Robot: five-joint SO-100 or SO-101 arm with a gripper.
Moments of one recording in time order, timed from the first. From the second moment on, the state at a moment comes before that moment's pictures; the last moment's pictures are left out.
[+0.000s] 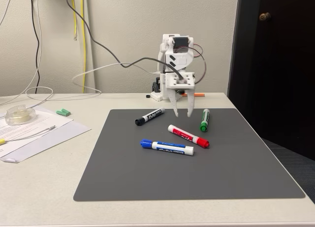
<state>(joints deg) -10.8 59.0 43.3 83.2 -82.1</state>
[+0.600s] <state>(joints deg) -13.7 56.2 43.9 83.1 -93.2</state>
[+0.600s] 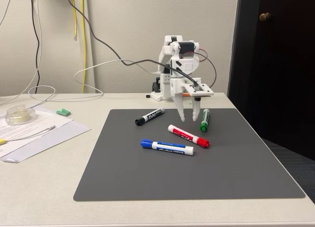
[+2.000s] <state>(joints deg) -10.1 72.4 82.4 51.7 -103.1</state>
